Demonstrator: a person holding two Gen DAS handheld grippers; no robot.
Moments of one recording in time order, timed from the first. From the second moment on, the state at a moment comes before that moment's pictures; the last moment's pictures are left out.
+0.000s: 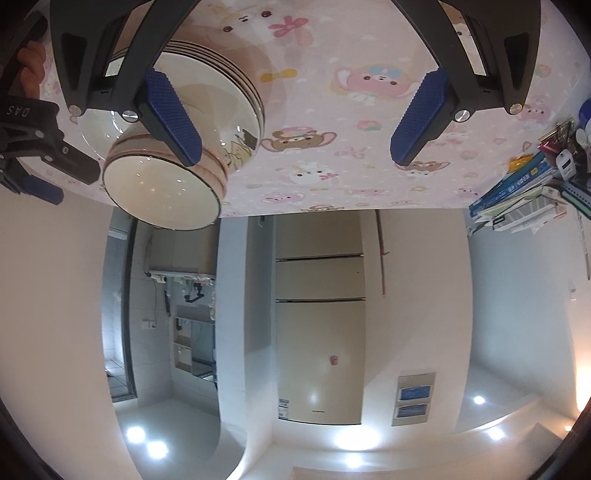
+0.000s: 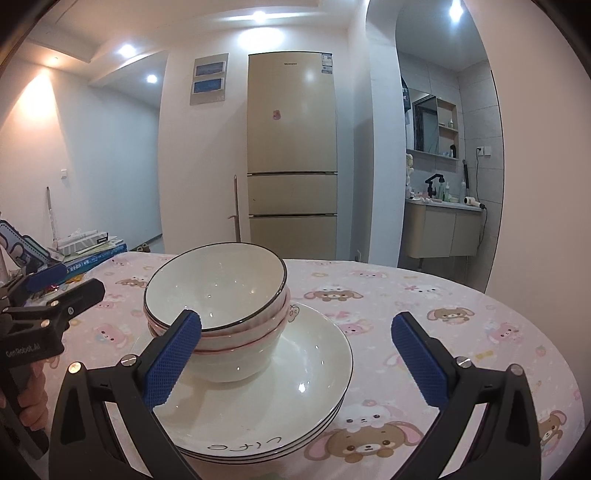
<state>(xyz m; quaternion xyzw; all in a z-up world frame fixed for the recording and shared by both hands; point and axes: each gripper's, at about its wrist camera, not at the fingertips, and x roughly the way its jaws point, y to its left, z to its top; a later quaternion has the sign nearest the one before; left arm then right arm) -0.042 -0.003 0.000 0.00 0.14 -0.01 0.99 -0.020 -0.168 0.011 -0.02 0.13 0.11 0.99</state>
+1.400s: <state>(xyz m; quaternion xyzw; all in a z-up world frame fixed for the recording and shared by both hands) -0.044 0.000 0.001 0.00 0.14 0.00 0.99 -0.023 -0.164 0.010 -0.04 0.12 0.11 0.99</state>
